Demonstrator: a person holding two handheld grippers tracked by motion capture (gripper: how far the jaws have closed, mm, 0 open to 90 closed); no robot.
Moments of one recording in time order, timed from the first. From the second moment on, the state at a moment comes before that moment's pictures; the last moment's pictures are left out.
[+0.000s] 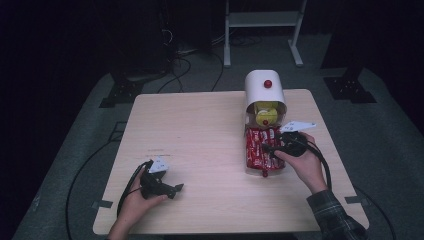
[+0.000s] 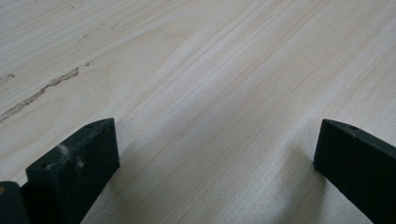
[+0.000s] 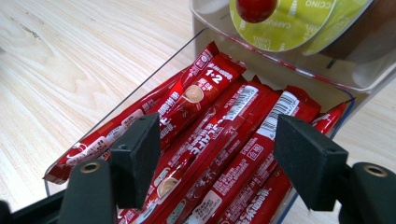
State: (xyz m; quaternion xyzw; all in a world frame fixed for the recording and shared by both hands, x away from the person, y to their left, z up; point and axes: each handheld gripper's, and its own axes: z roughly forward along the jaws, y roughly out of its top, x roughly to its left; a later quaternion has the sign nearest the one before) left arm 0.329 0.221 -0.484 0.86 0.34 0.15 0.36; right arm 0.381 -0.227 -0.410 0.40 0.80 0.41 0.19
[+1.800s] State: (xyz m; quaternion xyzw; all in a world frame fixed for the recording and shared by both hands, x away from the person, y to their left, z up) left arm 0.329 0.221 -0.484 0.86 0.34 0.15 0.36; right arm 0.381 -0.228 -0.418 0.42 0.80 0.39 0.17
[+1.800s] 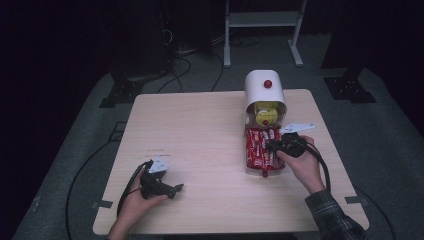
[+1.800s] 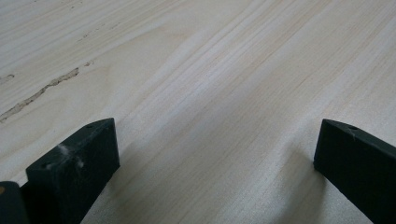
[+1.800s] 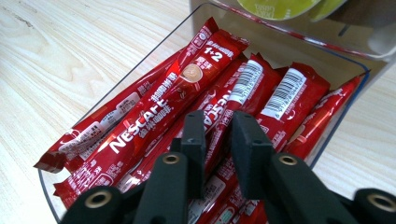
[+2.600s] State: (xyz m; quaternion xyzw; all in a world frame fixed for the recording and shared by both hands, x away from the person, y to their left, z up) left arm 0.329 0.221 -0.484 0.86 0.34 0.15 0.36; right arm 0.378 -0.232 -0.414 0.43 0.79 0.40 0.16
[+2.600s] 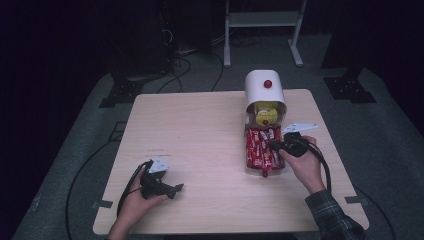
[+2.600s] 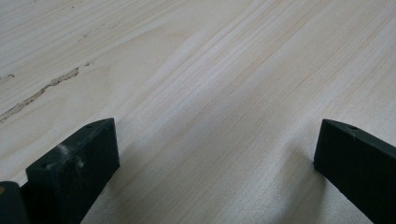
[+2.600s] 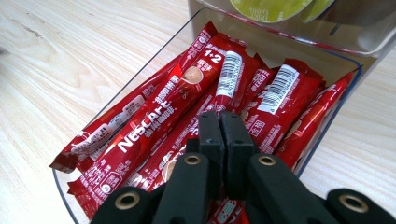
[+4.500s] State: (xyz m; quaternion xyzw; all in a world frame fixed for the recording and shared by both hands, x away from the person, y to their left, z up) left arm 0.329 0.221 -0.484 0.86 0.34 0.15 0.36; right arm 0.358 -0.269 -0.381 0.45 0.77 0.42 0.16
